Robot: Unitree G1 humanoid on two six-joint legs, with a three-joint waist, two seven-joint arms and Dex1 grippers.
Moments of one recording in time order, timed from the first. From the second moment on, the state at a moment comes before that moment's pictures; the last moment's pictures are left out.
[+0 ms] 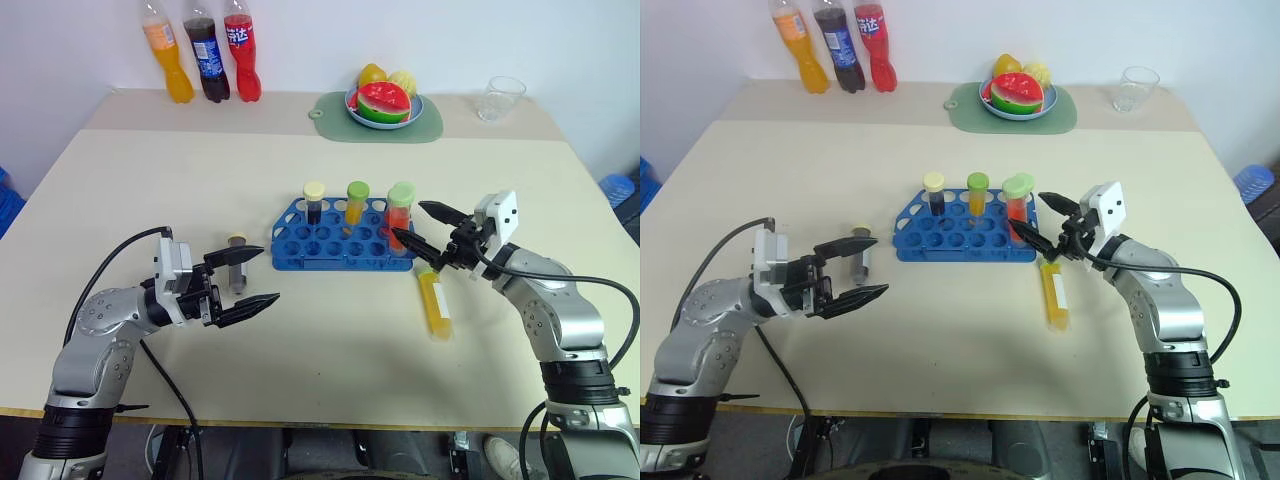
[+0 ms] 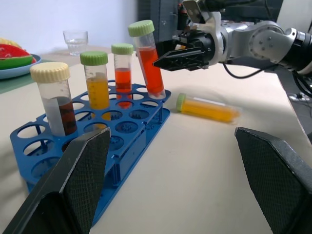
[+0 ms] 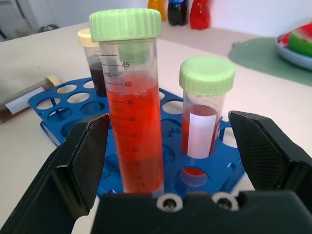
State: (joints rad) left arm -0.09 0.60 0.13 -0.22 -0.62 0.17 -1.16; right arm -0.33 -0.55 -0.10 -0.06 0.46 0.37 0.77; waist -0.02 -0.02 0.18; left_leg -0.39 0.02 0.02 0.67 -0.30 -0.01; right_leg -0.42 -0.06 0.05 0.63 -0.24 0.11
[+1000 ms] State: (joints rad) left arm -0.06 0.60 0.13 -0.24 -0.62 0.17 -1.13; right arm -0.32 -0.54 -0.08 -0.08 0.45 0.42 0.79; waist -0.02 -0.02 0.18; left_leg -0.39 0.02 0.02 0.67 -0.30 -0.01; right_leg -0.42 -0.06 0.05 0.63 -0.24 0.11
